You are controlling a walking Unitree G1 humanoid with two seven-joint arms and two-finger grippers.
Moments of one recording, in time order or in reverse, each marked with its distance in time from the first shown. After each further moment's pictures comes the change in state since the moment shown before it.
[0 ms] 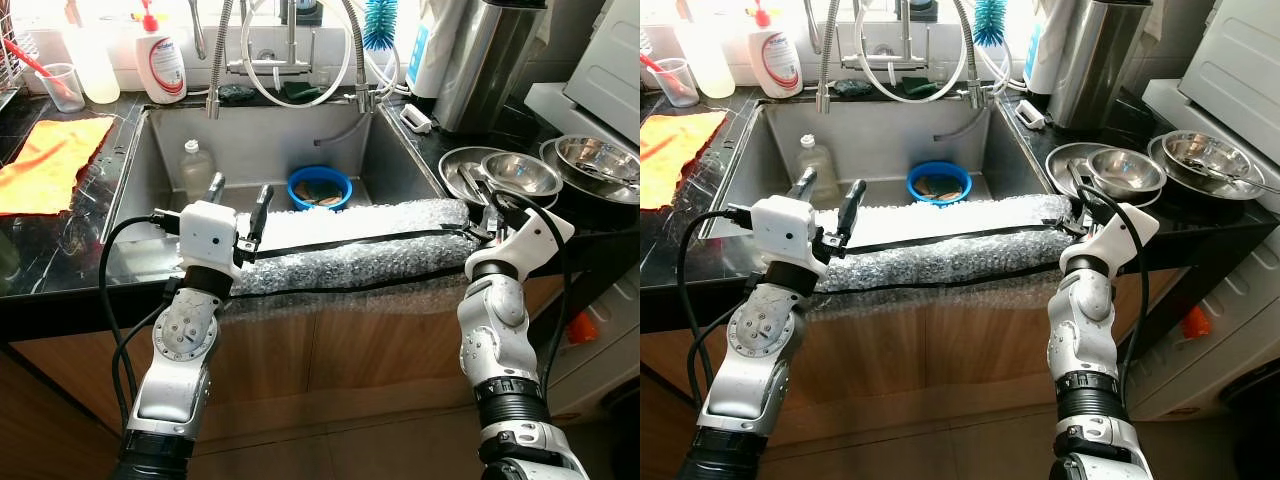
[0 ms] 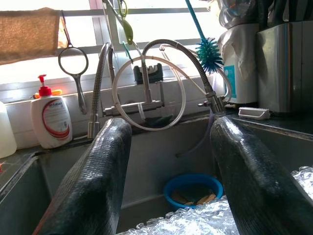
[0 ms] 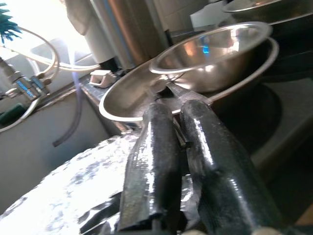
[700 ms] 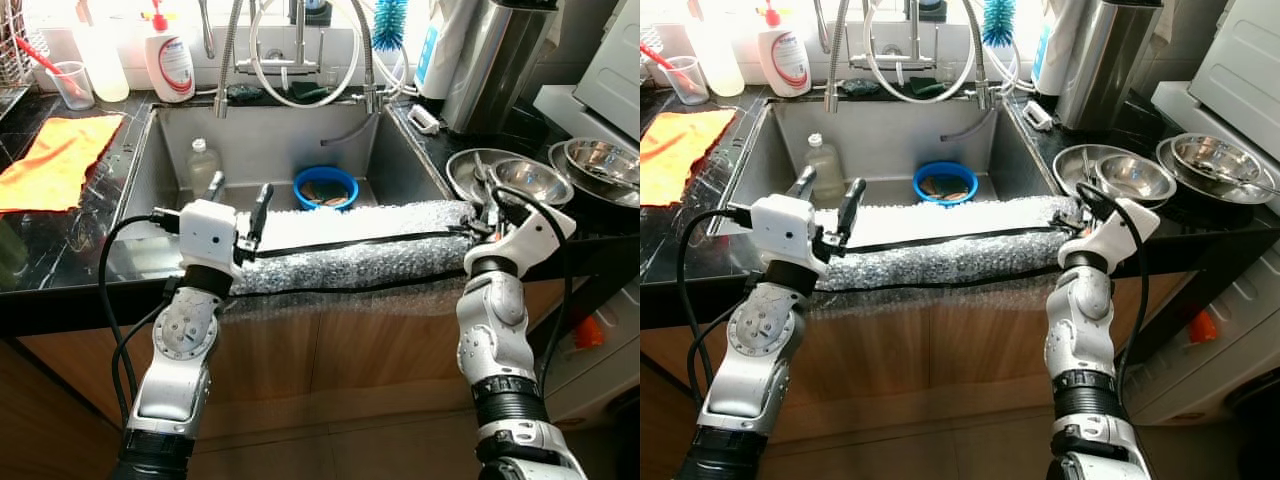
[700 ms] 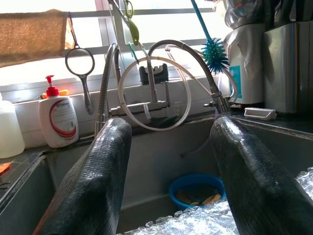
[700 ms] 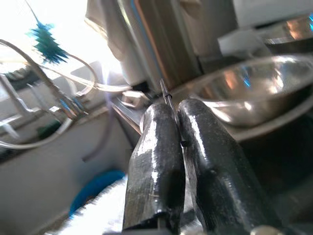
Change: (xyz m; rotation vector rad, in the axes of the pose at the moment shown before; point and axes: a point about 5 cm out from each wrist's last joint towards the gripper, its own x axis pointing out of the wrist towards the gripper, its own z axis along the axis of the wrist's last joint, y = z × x) left arm 0.001 0.000 0.001 0.003 -0.003 0.003; right arm -0.002 0.015 0.014 0.013 -0.123 0.103
